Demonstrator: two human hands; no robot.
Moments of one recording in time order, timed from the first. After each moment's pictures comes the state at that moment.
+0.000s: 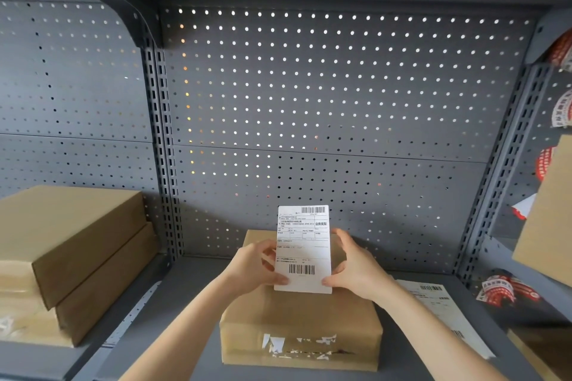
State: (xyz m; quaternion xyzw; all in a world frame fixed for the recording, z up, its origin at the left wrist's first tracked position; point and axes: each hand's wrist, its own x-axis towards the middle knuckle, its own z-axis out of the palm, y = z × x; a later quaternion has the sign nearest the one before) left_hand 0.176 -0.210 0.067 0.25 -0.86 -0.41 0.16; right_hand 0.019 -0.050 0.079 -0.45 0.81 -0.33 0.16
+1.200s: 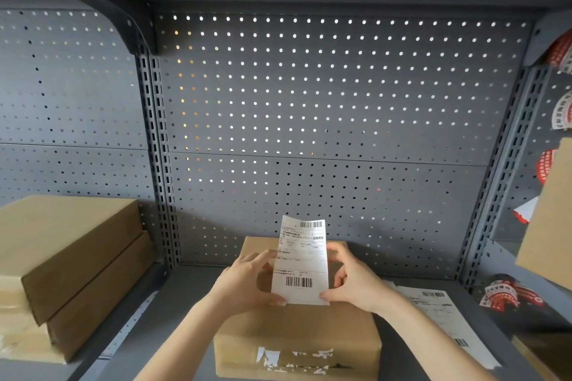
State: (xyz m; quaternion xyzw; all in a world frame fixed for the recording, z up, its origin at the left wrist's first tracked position) left_hand 0.181 -0.218 0.055 0.25 -0.94 -0.22 0.12; right_hand -0.001 -0.057 0.058 -0.50 0.78 -0.34 0.18
